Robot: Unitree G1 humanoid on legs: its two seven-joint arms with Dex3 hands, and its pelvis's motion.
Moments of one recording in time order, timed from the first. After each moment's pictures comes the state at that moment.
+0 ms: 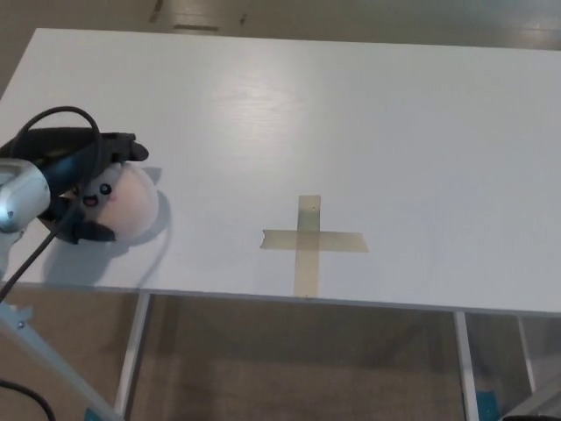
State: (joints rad) left_arm -0.71 0.71 -0.36 0.57 0.60 -0.08 -0.37; right_arm -0.35 -0.28 -0.14 1.32 -0.09 0.00 -0.07
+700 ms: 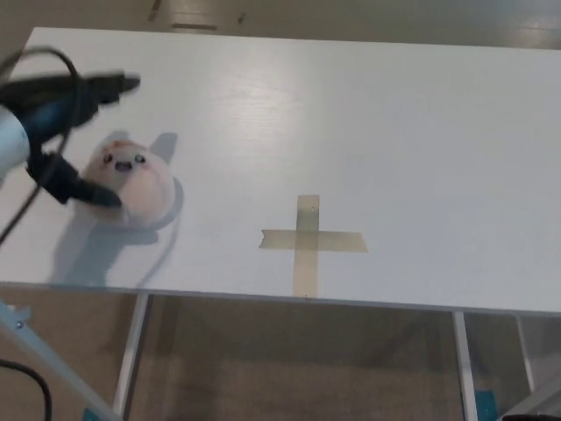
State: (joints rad) left_arm -0.71 0.77 -0.20 0.23 0.54 0.08 -0.56; right_arm -0.35 -0.28 -0.14 1.32 -0.09 0.00 -0.07
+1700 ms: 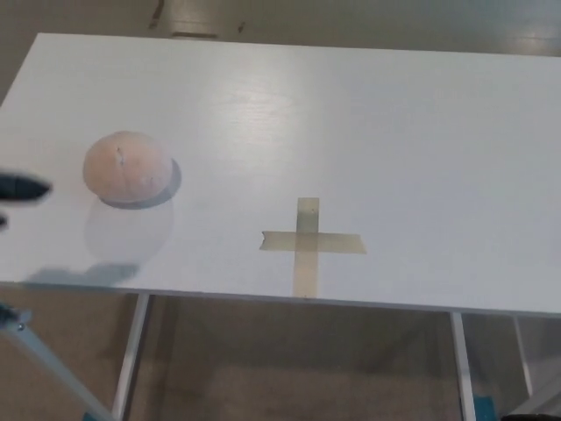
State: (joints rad) left_arm 0.17 0.65 0.61 -0.54 0.07 0.07 -0.77; right_arm -0.35 -0.28 -0.13 1.32 -0.10 -0.01 -0.08
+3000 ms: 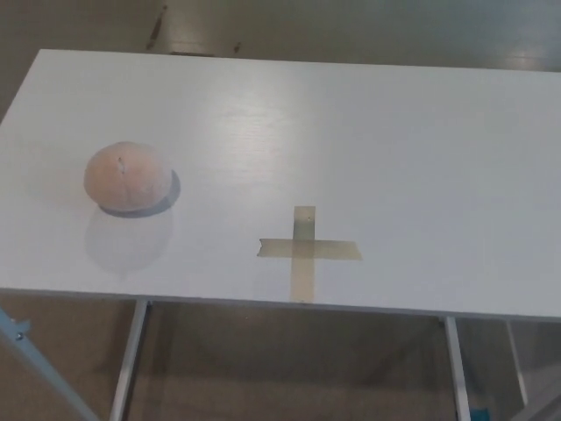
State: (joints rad) left_arm 0.02 0.52 0.14 0.84 0.18 0.05 -0.56; right_arm -0.23 -0.26 -0.12 1.33 -0.10 -0.02 -0.09
